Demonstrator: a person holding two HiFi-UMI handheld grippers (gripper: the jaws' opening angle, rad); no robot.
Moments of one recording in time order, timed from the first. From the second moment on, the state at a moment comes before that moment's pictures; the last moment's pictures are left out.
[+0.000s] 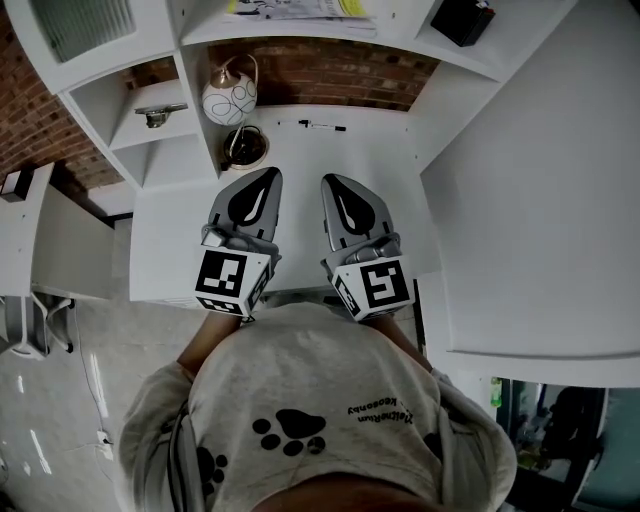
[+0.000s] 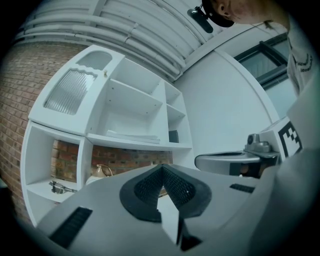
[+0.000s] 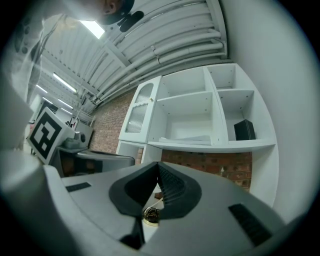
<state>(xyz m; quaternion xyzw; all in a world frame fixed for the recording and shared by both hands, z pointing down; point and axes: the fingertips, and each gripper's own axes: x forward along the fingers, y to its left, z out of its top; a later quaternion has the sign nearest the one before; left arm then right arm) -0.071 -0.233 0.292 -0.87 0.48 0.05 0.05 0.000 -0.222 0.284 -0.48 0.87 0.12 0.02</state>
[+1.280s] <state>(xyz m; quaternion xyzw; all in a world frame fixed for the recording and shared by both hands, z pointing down) -0.053 -0.309 0.232 -0.86 0.49 0.06 0.12 0.004 -0.296 0.240 -0.44 0.88 0.17 0.03</state>
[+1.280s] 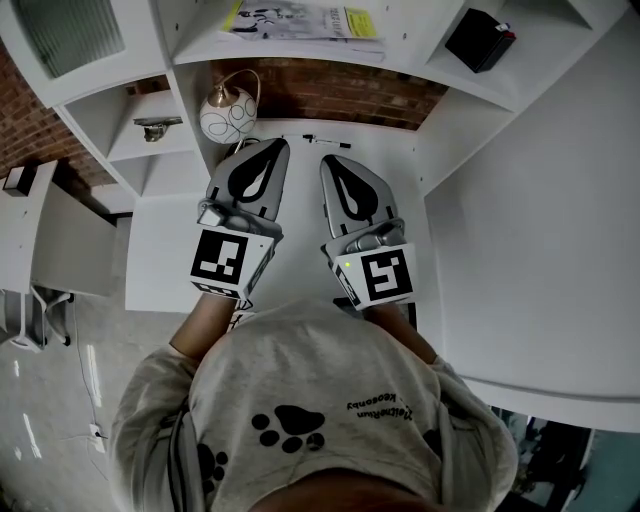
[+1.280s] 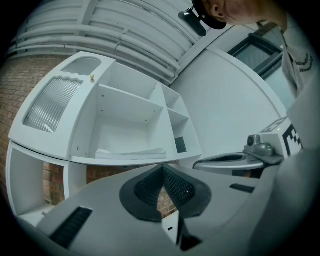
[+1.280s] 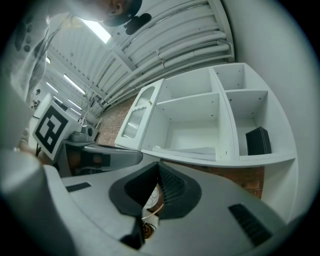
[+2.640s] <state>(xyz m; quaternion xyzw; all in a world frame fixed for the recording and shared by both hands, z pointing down) -0.066 -0.389 0.184 -0.85 0.49 0.07 0.16 -0.003 -0.382 0.182 -0.43 0.87 0.24 0.02</state>
